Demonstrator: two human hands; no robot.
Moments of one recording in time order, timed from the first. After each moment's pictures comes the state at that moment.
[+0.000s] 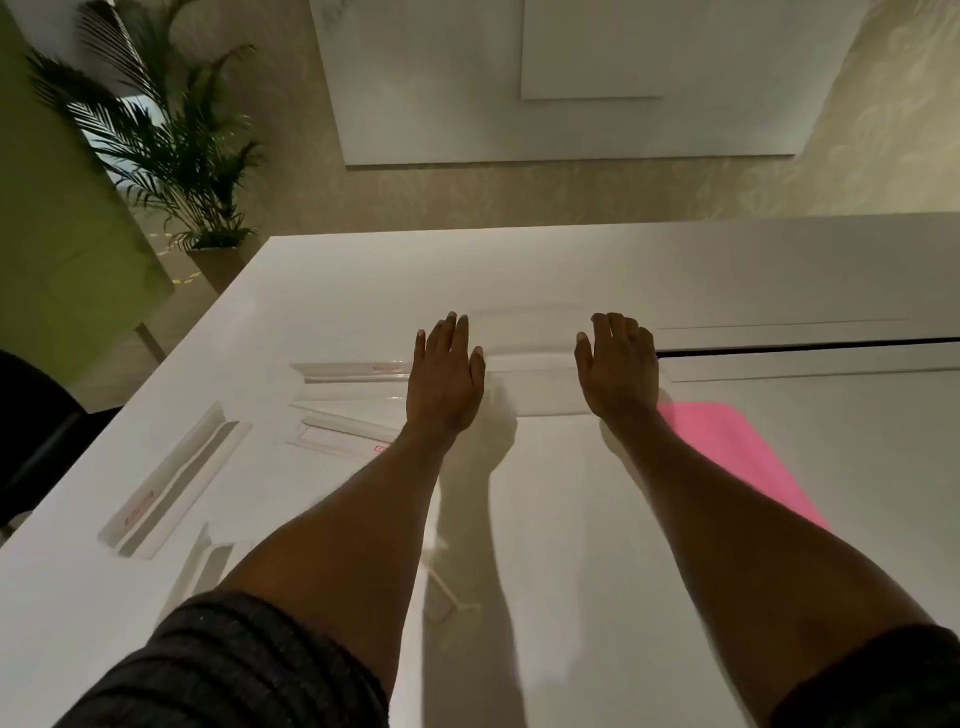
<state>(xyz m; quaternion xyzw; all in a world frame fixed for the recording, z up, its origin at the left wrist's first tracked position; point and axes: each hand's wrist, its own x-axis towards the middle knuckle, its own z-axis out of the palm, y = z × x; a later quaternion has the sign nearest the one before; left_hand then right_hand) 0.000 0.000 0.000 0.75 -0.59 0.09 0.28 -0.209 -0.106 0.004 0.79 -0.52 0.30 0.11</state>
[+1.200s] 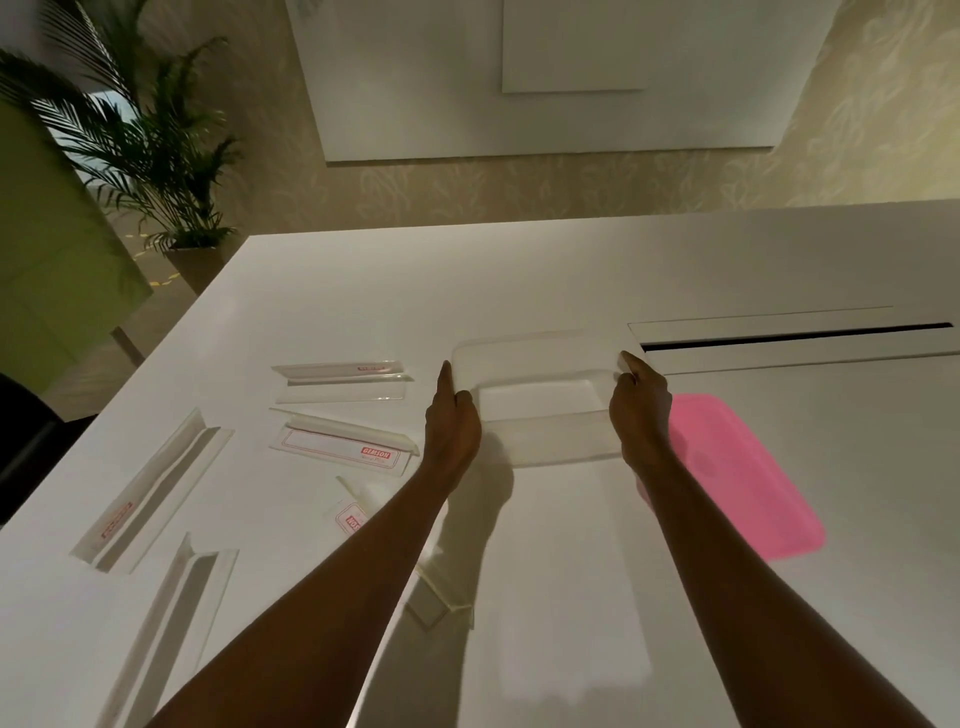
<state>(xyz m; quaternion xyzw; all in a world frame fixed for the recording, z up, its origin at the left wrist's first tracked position) -0.050 0.038 -0.010 0.73 -0.35 -0.29 0.52 -0.243 -0.083 -0.026 0.54 -0.60 0.46 -0.37</state>
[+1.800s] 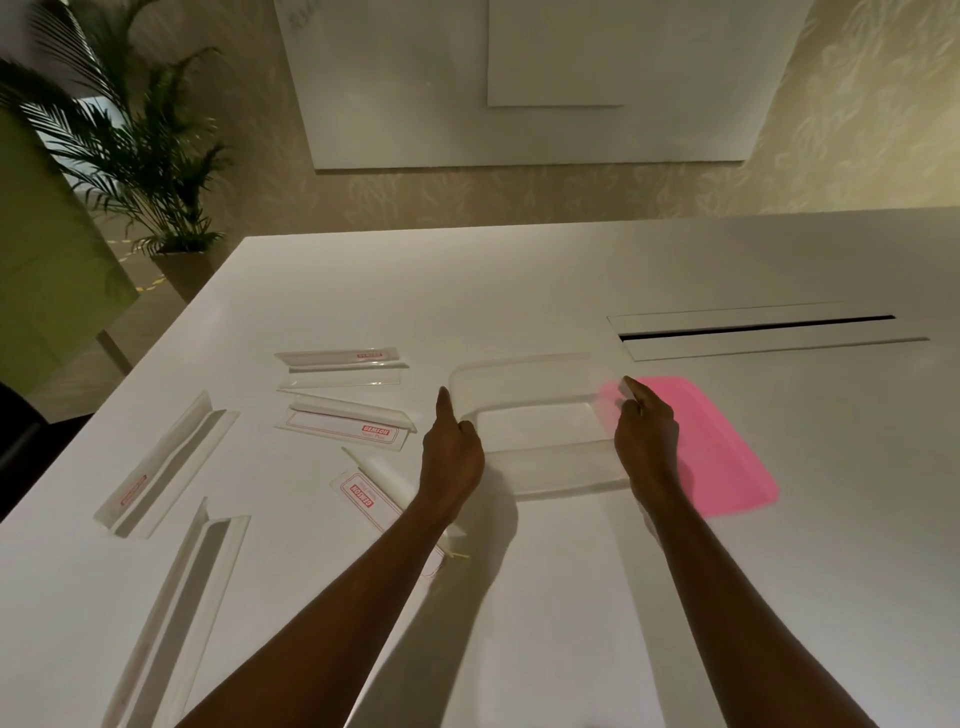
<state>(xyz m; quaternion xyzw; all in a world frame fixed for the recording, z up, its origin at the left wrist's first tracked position) -0.085 0.117 -0.008 0.75 -0.39 -0.27 0.46 -0.289 0.005 -0.025 0.57 -0.60 0.45 -0.33</state>
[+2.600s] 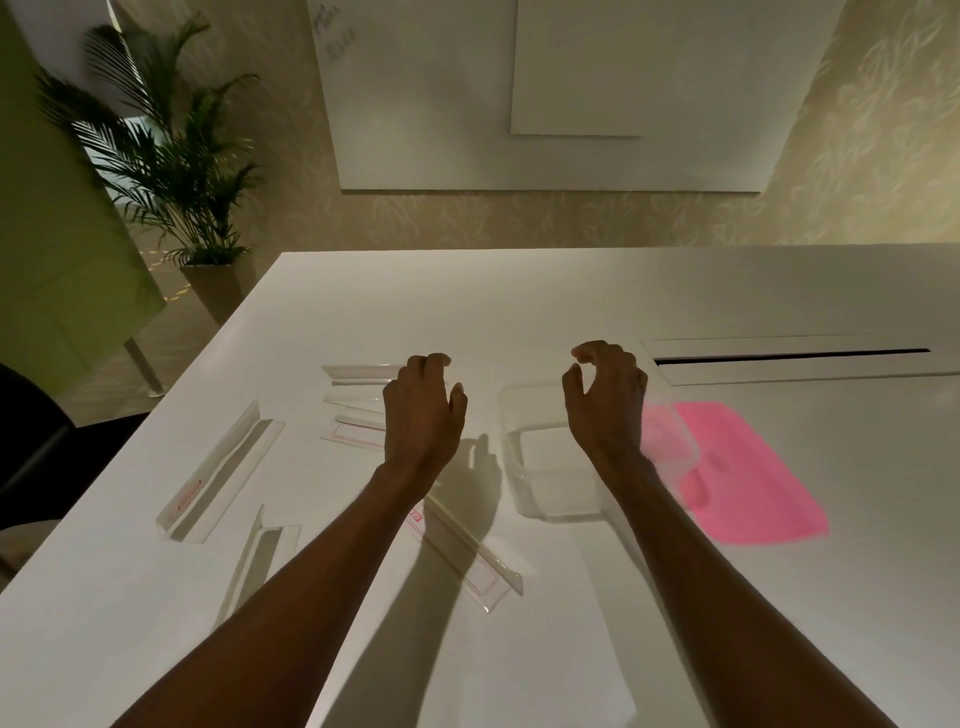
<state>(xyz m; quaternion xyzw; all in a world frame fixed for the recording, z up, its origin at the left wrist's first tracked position) 0.019 0.120 0.029 0.75 -0.54 0.06 0.37 -0.175 0.035 0.041 0.72 -0.49 0.47 -0.09</state>
